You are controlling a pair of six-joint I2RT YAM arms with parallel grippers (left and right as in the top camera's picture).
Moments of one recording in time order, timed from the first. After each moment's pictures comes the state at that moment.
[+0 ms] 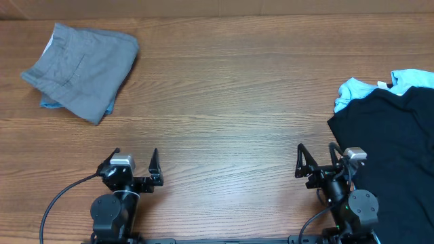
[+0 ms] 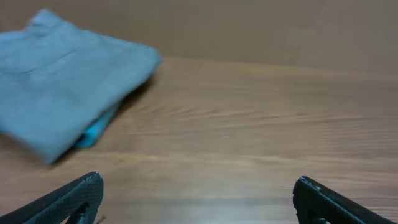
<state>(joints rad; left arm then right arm) -0.02 0.02 0.10 -0.29 0.06 -0.12 0.12 0.01 0.11 -0.27 -0.10 0.36</state>
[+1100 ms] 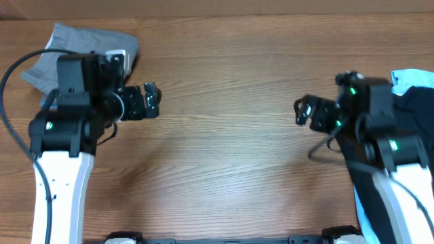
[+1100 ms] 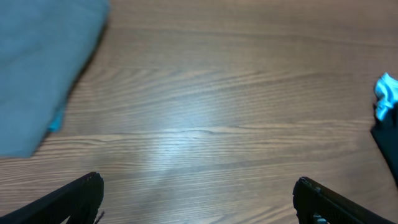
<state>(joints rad) -0.02 1.29 1.44 -1.04 0.24 -0.12 0.12 1.16 1.18 -0.91 -0.15 0.37</state>
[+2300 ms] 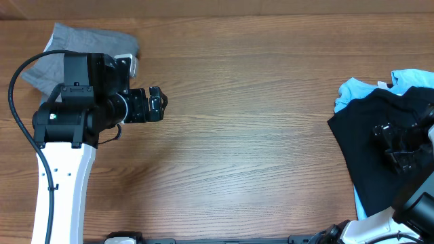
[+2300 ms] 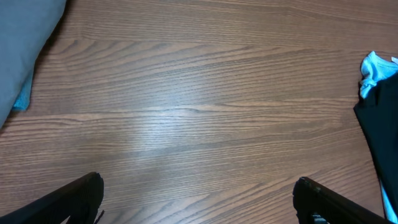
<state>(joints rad) -0.02 1.32 1.45 -1.11 0.31 -0.12 -0.67 1.80 1.19 -0.98 -0.14 0.50</state>
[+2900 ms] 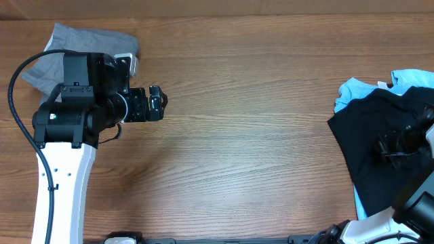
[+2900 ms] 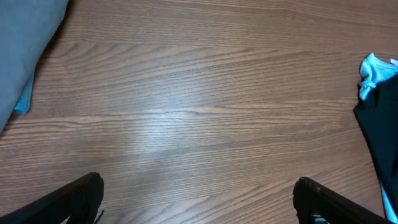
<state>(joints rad) -0.02 1.32 1.45 -1.10 0.31 -0.12 -0.67 1.80 1.16 -0.99 -0.23 0.47</state>
